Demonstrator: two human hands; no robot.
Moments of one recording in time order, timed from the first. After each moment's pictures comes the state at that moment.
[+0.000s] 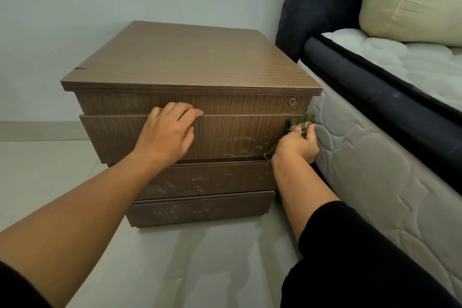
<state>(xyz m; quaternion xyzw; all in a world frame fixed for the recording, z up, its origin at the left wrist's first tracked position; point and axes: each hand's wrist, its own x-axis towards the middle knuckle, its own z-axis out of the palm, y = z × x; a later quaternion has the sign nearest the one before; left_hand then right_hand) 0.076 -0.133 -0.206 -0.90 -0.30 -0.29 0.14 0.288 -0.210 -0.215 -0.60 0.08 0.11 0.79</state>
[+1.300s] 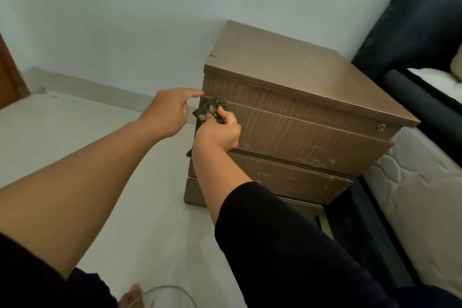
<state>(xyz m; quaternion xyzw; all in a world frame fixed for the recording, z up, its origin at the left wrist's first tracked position) -0.103 -0.099 -0.201 -0.80 -0.47 -0.34 -0.12 -0.023 -0.138 -0.210 -0.65 -0.16 0.26 0.70</state>
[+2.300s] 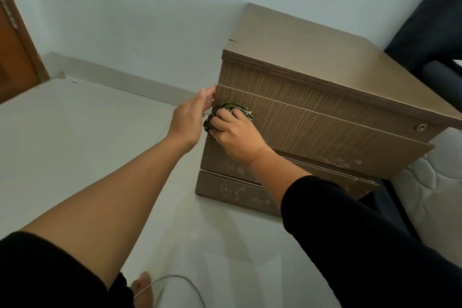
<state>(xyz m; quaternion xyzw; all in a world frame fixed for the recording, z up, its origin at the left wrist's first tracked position) -0.079 -0.108 -0.245 -0.59 -0.42 -0.50 -0.47 0.053 -0.129 -0.241 -0.37 -0.85 -0.36 0.03</state>
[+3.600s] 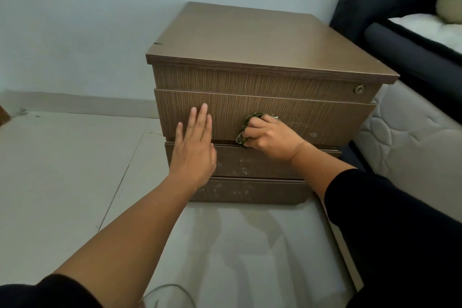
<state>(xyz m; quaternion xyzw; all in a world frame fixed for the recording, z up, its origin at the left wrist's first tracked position) 0.008 -0.156 -0.281 -0.84 -0.50 -0.20 0.04 0.216 -0.182 -0.233 -0.36 -0.87 -0.33 -0.01</state>
